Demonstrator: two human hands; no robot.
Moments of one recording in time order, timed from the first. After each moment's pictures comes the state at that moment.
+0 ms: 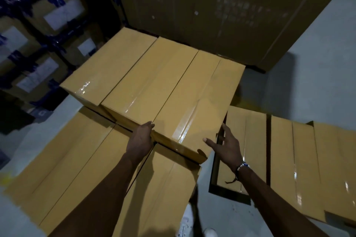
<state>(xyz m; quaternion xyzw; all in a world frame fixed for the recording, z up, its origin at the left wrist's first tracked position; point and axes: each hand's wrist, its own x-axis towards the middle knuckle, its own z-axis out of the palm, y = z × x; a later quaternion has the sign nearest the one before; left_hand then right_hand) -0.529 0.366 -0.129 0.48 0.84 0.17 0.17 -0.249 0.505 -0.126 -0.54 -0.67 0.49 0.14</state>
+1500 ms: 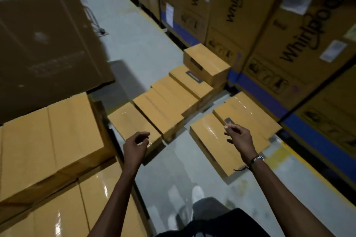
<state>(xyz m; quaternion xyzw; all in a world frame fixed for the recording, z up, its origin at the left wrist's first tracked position) -0.135 0.171 0.159 0.63 0.57 0.33 0.41 0.212 0.026 0.175 -0.75 -0.22 0.33 0.53</state>
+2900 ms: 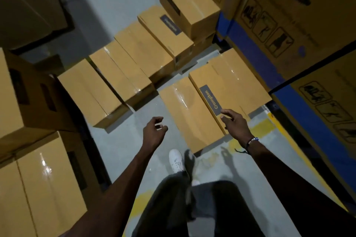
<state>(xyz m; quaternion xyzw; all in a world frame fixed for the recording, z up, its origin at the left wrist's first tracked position) 0.249 0.135 -0.047 0.57 0.63 0.14 0.50 0.540 0.031 -0.008 -0.80 -0.28 0.42 0.31</state>
